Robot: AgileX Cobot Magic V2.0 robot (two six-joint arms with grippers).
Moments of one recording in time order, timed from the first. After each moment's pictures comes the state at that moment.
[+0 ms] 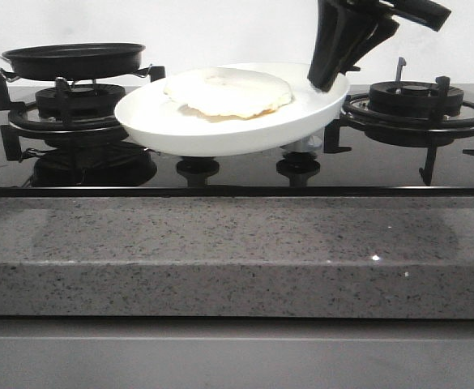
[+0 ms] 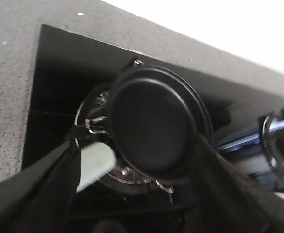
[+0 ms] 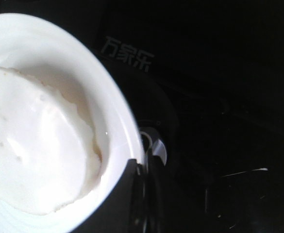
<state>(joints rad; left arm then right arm) 0.31 1.59 -1.69 -0.78 1.14 0.42 0.32 1.73 -1.59 0.31 1.08 -0.03</state>
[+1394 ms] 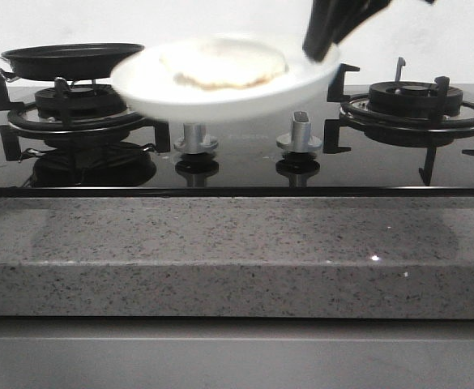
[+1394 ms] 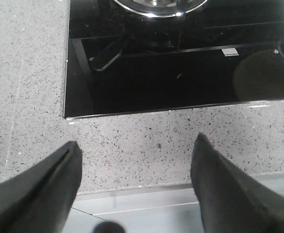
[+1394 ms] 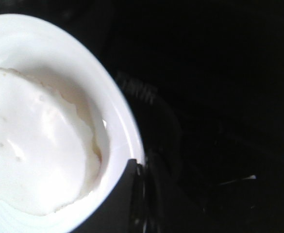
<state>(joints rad) -0.25 0.62 -0.79 0.09 0.96 -0.12 0.31 1.74 -1.71 0.30 1.09 -0.03</state>
